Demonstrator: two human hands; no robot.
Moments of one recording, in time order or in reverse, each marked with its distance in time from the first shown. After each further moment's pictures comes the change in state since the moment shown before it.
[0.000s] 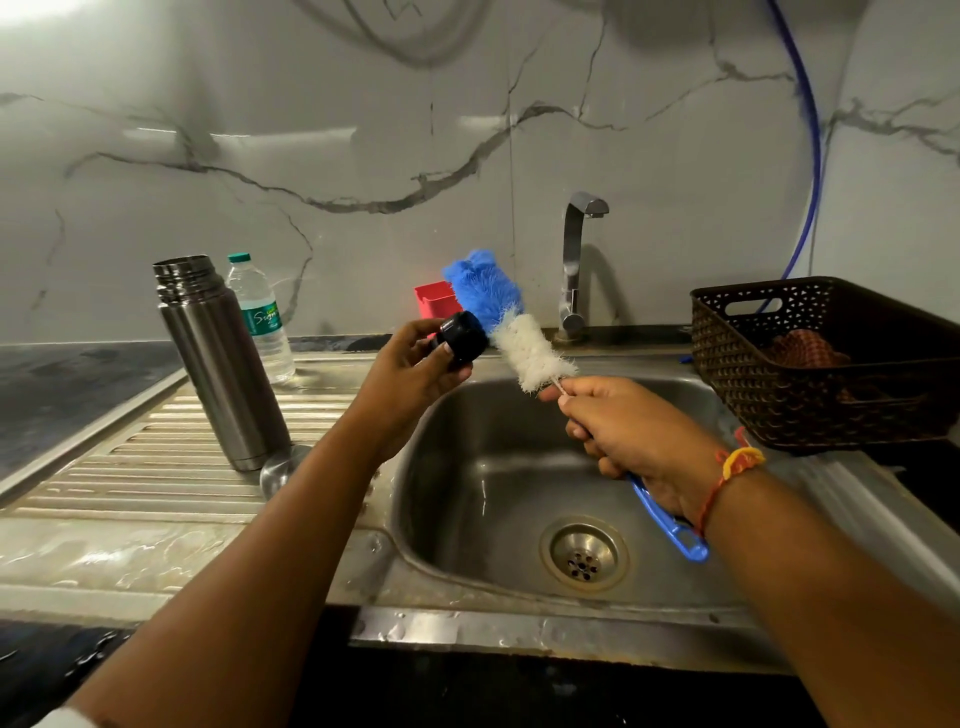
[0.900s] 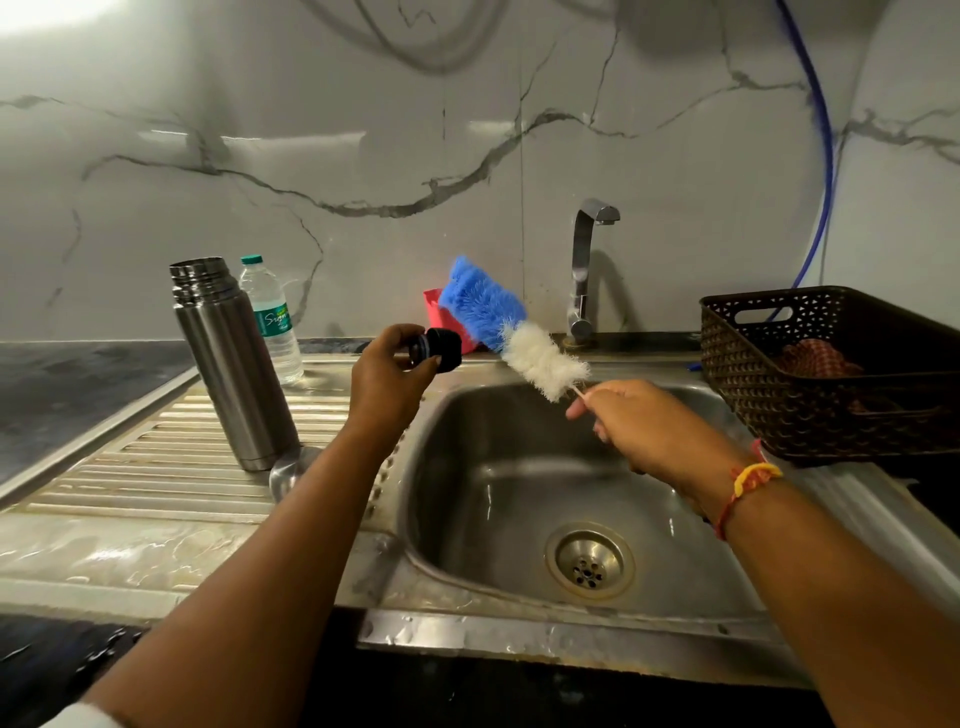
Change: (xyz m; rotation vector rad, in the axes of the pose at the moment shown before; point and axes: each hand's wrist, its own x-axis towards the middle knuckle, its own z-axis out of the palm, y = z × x) left_hand 0.013 -0.010 -0.019 0.559 0.345 0.167; right_hand -0.001 -0.008 -0.009 -0.341 0.065 -0.099
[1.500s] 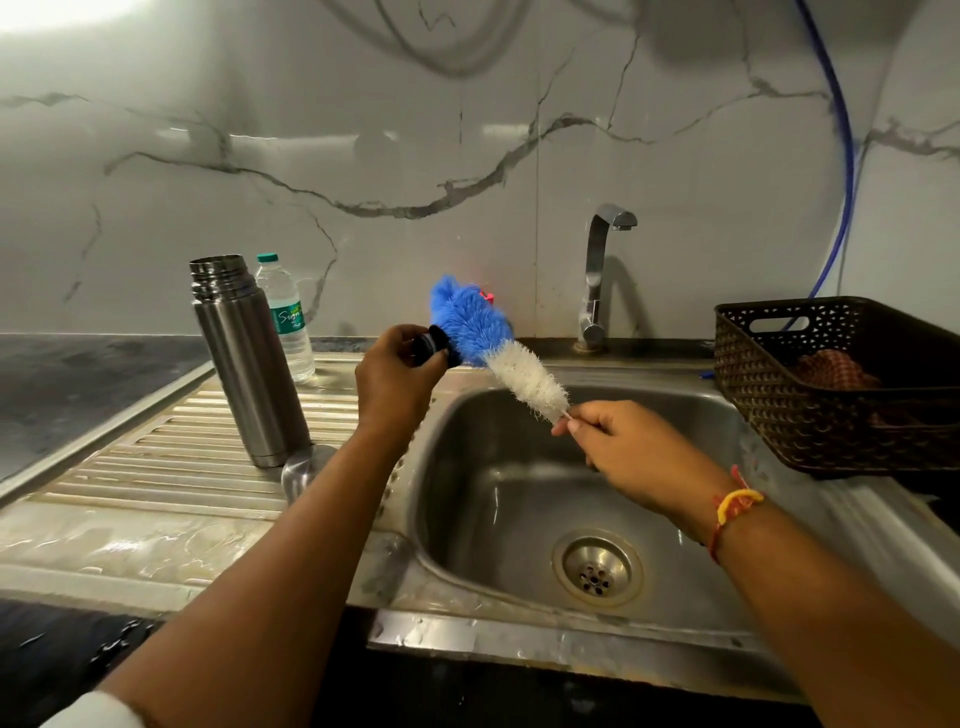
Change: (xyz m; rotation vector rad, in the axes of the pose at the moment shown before) left_hand -0.004 0.005 0.000 -0.017 0.125 -0.032; right_hand -0.007 -0.001 0.018 -0.104 -0.063 -0.092
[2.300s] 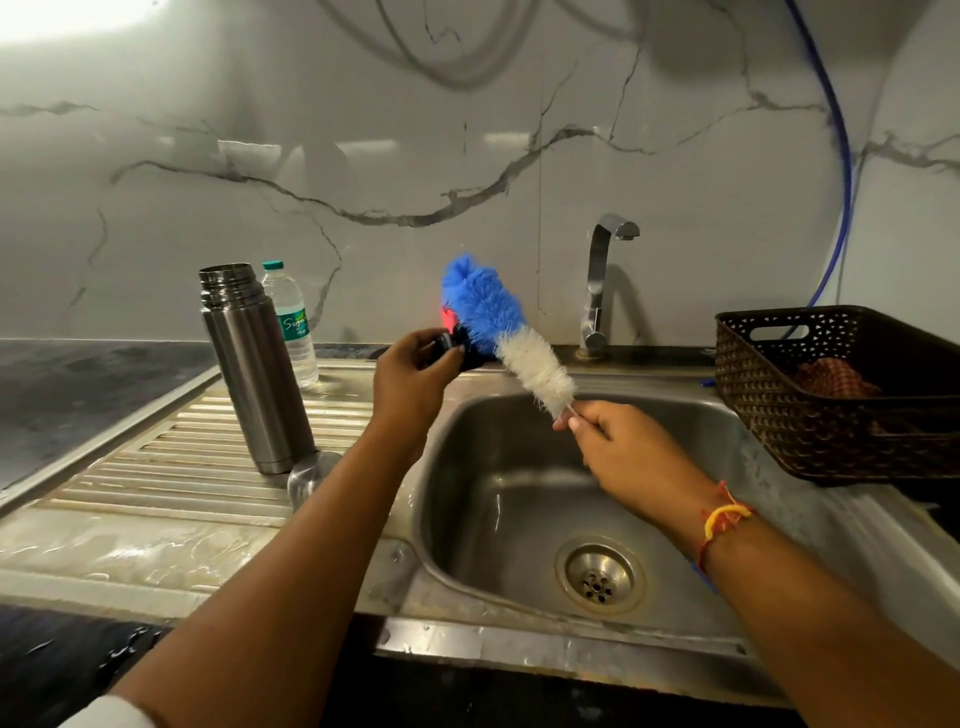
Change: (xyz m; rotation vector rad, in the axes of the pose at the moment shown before) left_hand -0.011 0.016 0.000 -0.309 -0.130 -0.072; right_hand 0.006 -0.002 0.011 0.001 0.109 -0.008
